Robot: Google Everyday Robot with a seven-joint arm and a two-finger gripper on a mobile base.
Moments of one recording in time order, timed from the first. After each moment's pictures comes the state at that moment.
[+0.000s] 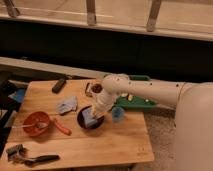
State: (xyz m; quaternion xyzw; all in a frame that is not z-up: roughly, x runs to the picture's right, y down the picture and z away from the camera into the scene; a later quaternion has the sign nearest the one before) arm -0.046 0.143 0.790 -0.42 0.10 0.67 0.61
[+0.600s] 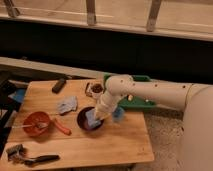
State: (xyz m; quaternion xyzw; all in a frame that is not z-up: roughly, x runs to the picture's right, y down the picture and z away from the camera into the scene) arm -0.021 0.142 0.783 -0.40 0.12 0.68 0.60
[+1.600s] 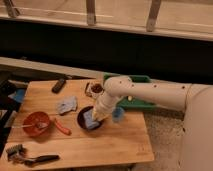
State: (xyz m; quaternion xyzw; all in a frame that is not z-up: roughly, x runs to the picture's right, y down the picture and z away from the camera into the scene) arm -0.026 0.146 0.778 -0.40 0.11 0.68 0.60
